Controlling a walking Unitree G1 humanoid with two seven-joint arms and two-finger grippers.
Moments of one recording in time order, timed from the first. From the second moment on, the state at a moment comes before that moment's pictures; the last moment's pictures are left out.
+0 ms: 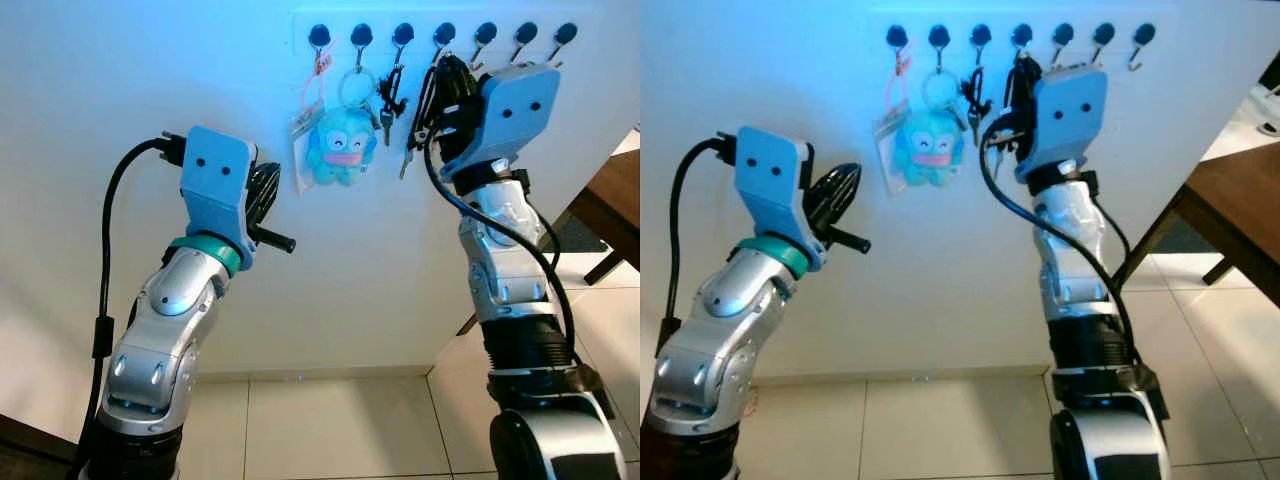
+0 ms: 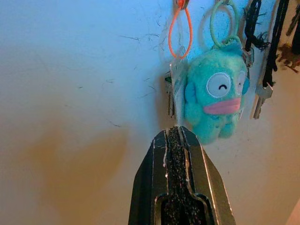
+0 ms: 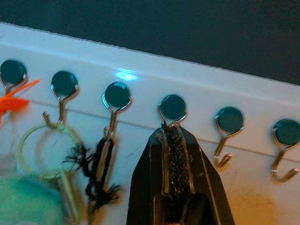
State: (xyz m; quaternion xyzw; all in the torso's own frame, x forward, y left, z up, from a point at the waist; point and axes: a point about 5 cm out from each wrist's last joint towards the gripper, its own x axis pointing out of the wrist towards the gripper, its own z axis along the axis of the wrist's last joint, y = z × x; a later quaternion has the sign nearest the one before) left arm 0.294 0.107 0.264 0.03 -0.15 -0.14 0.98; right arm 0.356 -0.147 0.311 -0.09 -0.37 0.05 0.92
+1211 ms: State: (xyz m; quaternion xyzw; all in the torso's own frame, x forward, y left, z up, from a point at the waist) left arm 0.294 0.106 0.265 0.03 -0.15 -0.15 0.98; right arm 0.358 -0.177 0.308 -0.10 -0.37 -0.01 0.92
